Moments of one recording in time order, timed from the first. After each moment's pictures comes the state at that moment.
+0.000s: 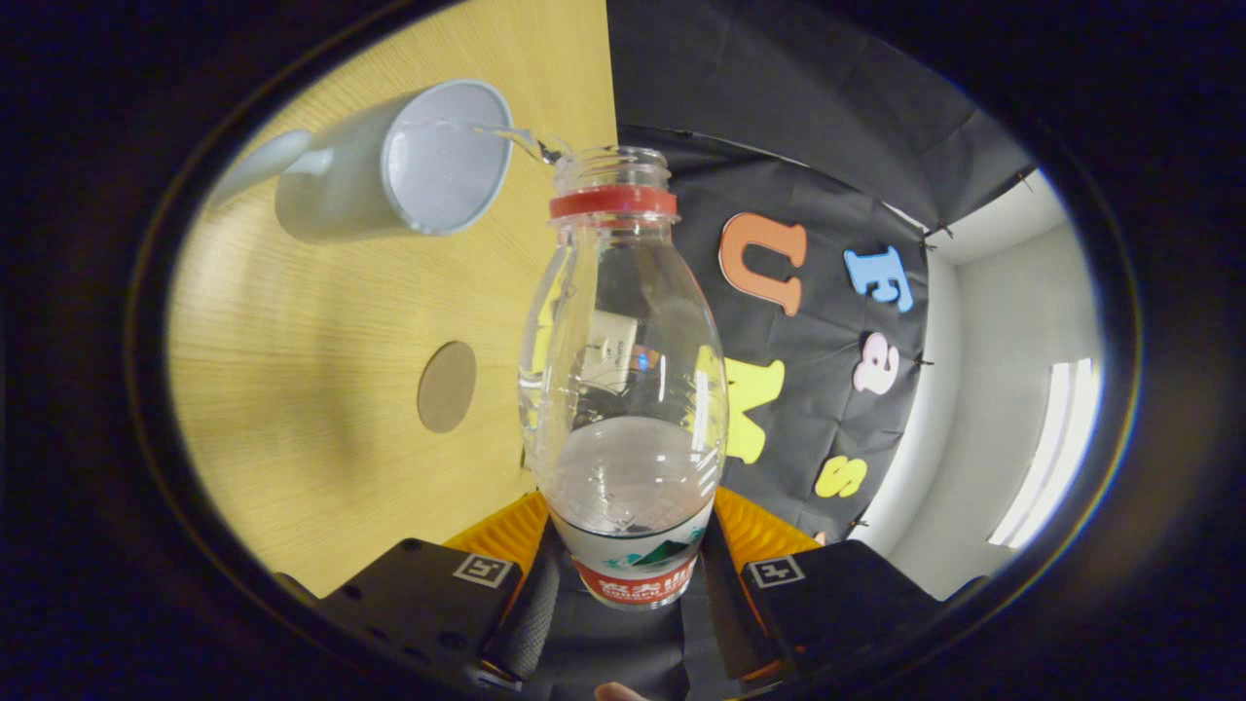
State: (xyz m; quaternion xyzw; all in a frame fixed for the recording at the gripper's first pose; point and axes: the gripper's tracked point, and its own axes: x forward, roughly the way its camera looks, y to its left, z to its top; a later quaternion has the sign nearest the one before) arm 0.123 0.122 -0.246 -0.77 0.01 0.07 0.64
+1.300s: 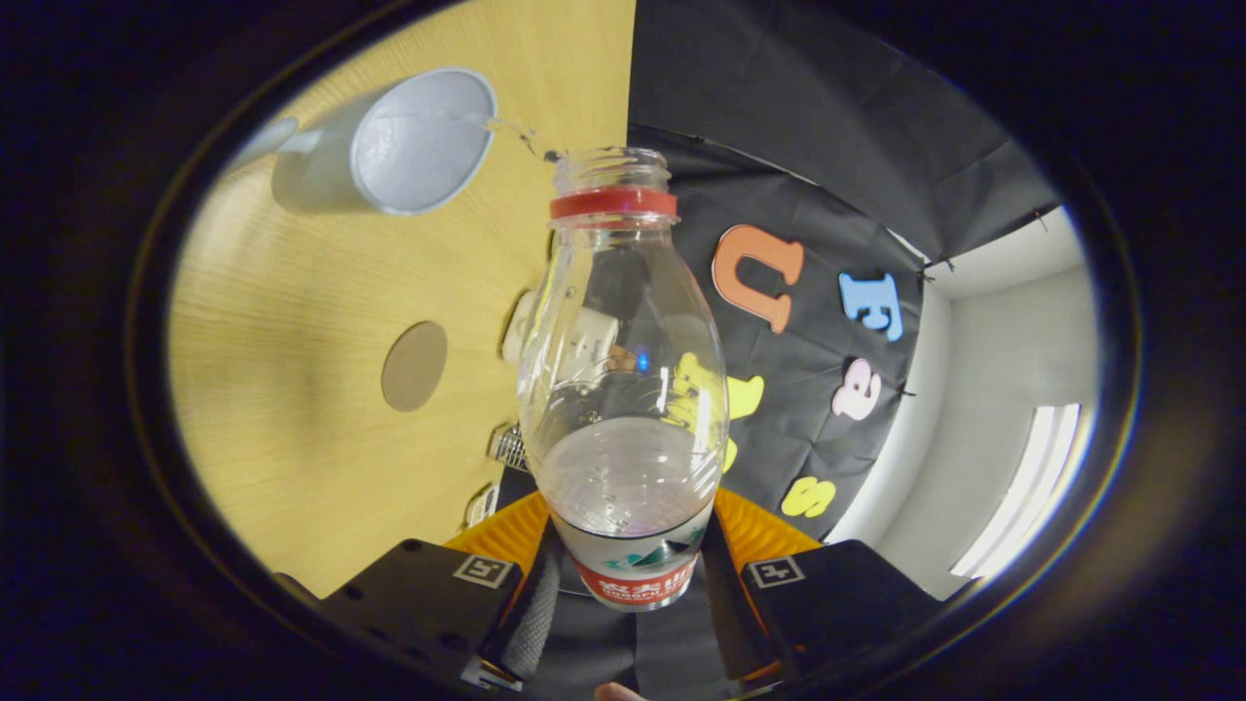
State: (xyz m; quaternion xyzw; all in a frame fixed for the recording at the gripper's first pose) arm 0.129 0.131 -0.220 -0.81 -0.01 0.06 0.59
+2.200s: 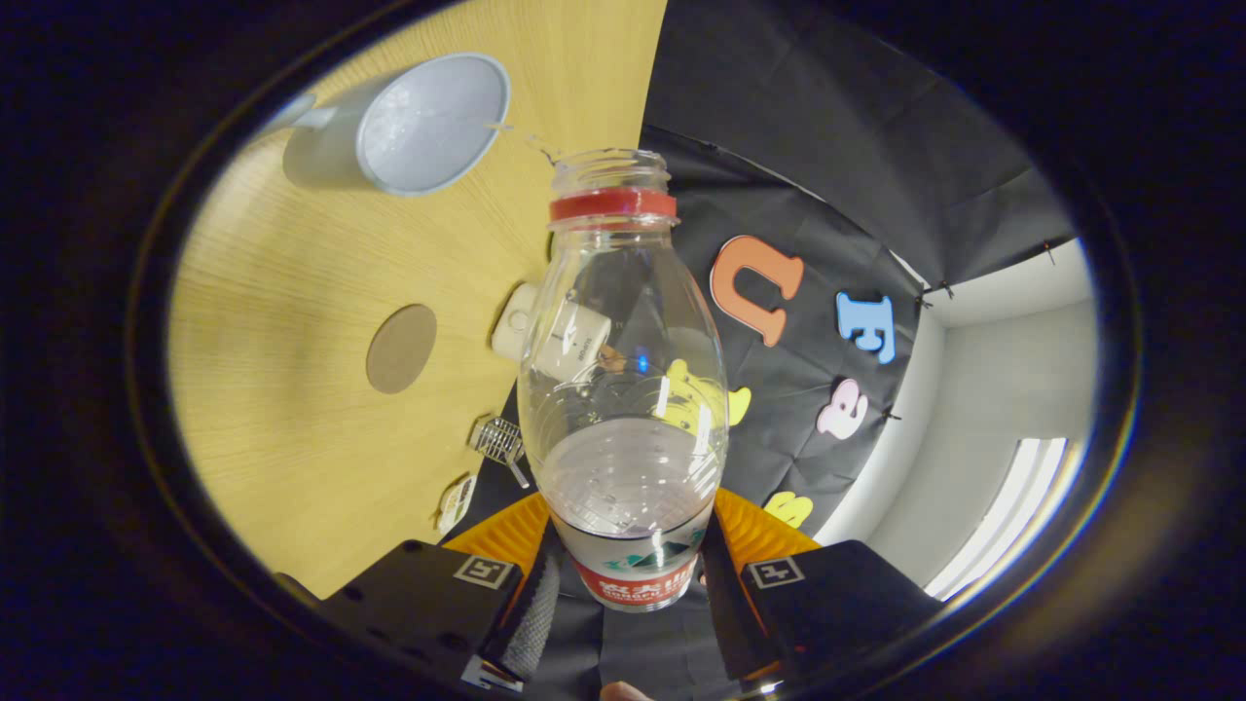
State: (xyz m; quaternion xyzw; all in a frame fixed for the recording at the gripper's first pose) arm 0.136 0.132 -0.212 -0.83 -0.03 0.05 0.56
